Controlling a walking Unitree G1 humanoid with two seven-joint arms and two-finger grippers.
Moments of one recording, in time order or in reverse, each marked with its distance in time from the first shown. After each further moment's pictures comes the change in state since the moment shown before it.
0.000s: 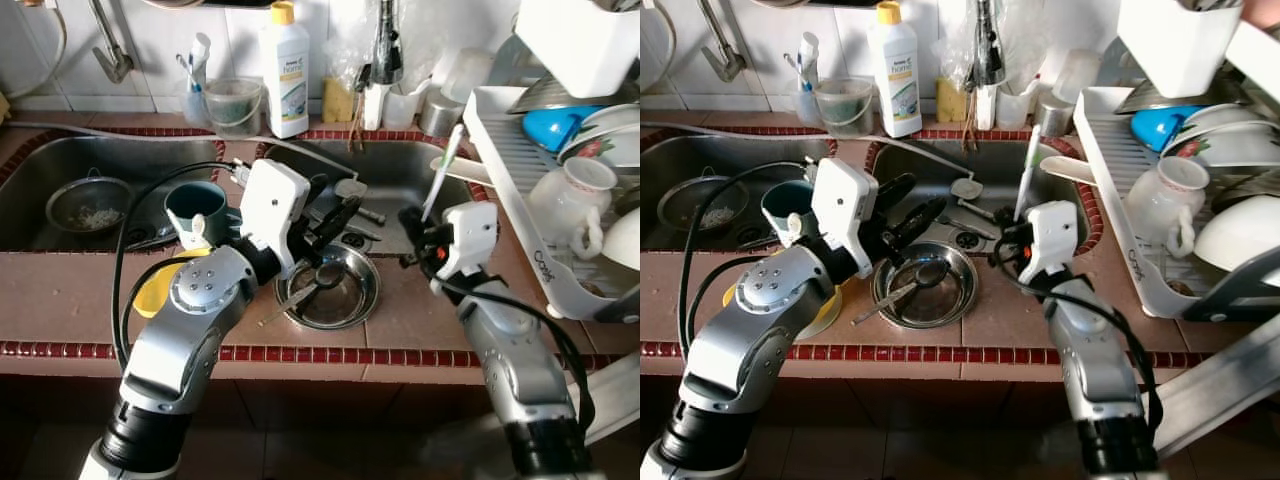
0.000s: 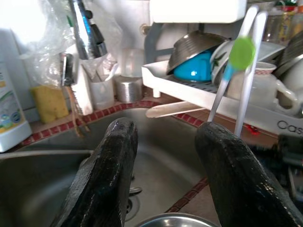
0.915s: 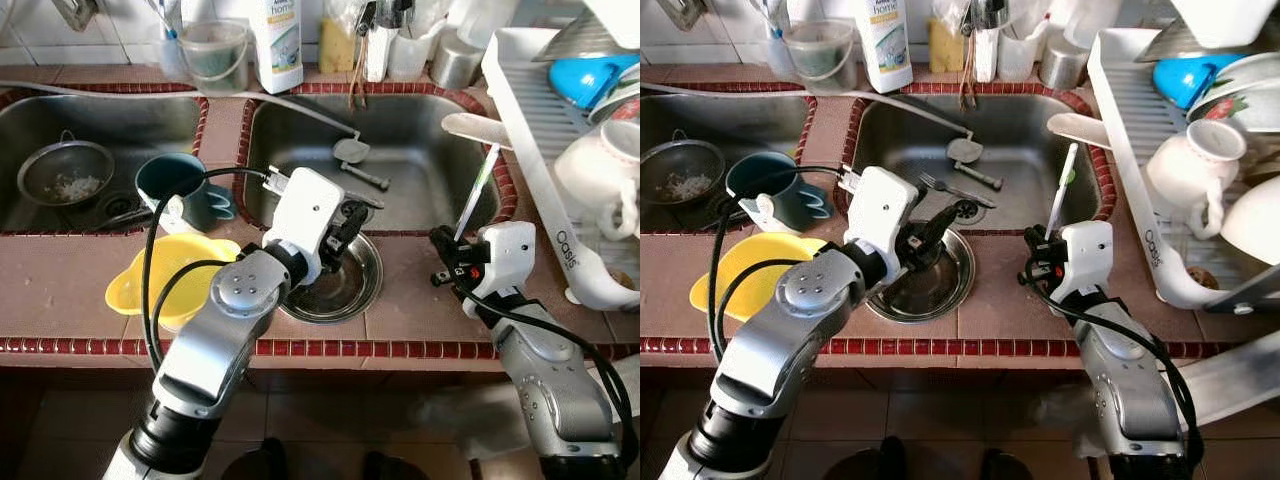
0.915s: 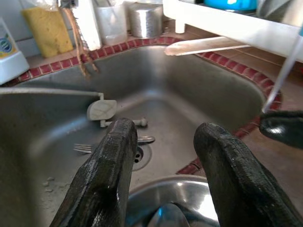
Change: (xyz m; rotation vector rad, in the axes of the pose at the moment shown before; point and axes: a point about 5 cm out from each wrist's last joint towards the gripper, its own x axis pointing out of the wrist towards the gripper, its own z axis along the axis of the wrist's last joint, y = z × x) left arm 0.026 -0.016 -0.009 0.057 0.143 0.142; right arm -0.026 -0.026 0.006 0.002 0.051 -0.077
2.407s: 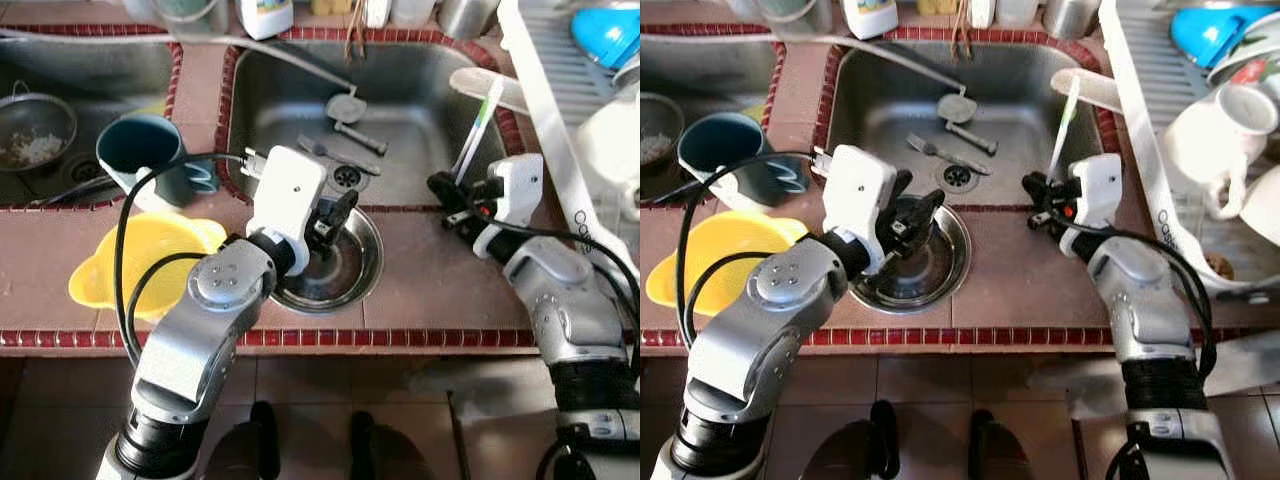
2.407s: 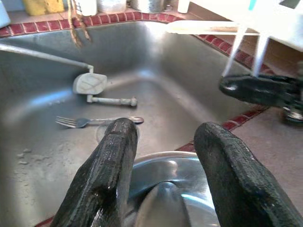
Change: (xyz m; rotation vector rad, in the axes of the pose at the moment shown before) left arm -0.018 0.008 0.018 -0.052 -0.014 0.011; right arm 0.062 -0.041 0.042 -0.050 -0.046 0.141
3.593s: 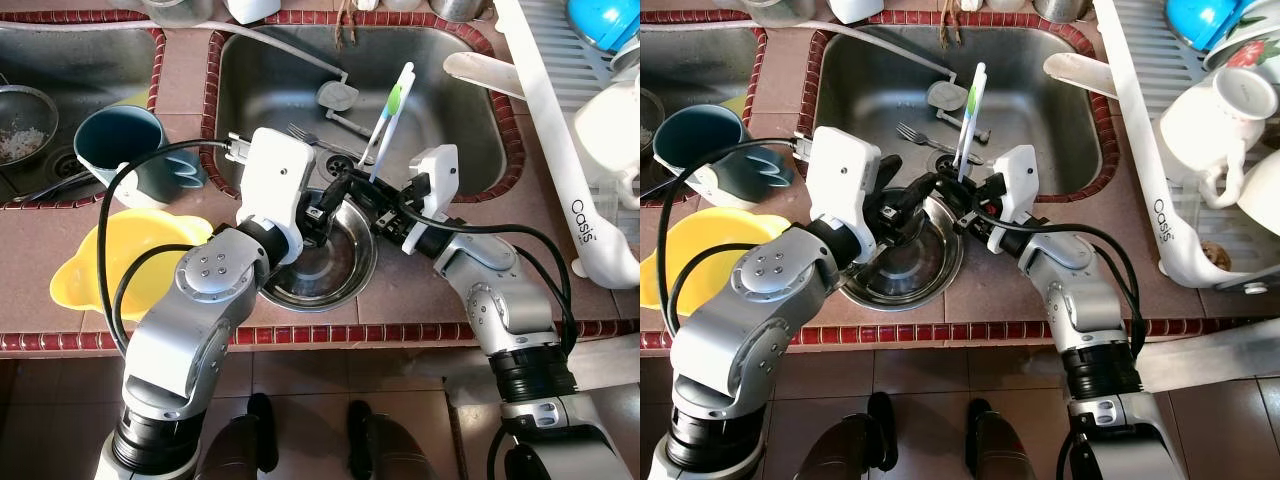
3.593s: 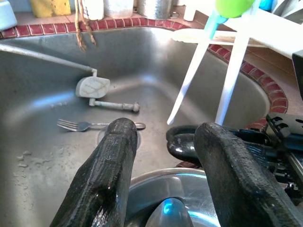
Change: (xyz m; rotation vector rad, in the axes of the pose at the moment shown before) left arm -0.005 0.009 0.017 -0.010 -0.039 0.037; right arm 0.023 0.081 0.009 0.103 -0.092 0.372
